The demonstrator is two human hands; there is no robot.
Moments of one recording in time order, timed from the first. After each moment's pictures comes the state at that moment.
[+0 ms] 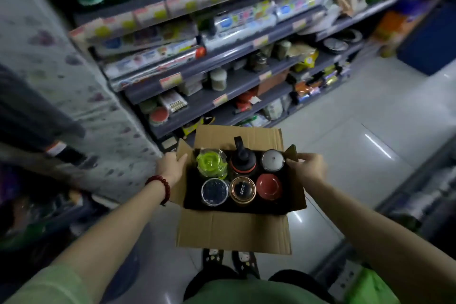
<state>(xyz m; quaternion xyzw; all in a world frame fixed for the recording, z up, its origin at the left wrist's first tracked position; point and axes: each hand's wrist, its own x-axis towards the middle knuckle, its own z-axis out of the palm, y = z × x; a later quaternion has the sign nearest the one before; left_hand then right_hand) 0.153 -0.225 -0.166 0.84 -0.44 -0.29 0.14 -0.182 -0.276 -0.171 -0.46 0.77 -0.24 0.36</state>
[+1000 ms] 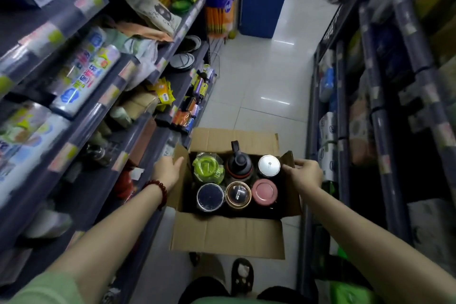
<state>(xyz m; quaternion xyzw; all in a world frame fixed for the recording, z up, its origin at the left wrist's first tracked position) -0.194 -0.614 -0.184 0.63 -0.71 -0.31 0.03 -0.465 -0.424 -0.169 -0.13 0.90 -0.32 0.25</state>
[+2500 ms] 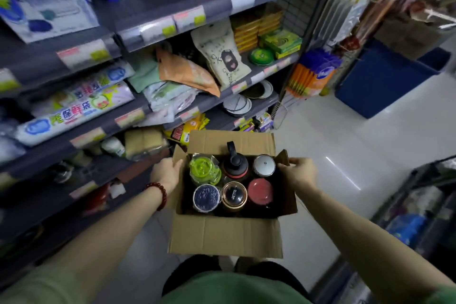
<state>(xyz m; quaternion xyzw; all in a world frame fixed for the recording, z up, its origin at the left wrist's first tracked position) -0.383 -0.846 -0.194 0.84 -0.48 -0.25 0.10 -0.709 -0.874 -0.175 -0.42 0.80 -0.23 0.36</state>
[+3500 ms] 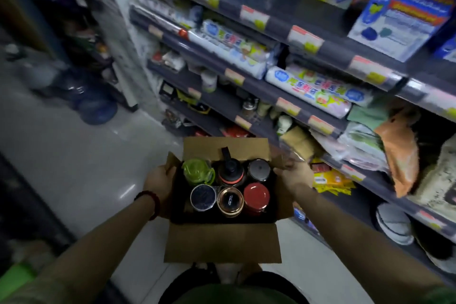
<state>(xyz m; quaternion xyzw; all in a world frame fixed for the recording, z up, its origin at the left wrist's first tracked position) -0.377 -0.547 -0.200 0.93 0.10 -0.16 0.30 -0.431 -0.879 -0.169 -0.84 0.38 0.05 0.38</state>
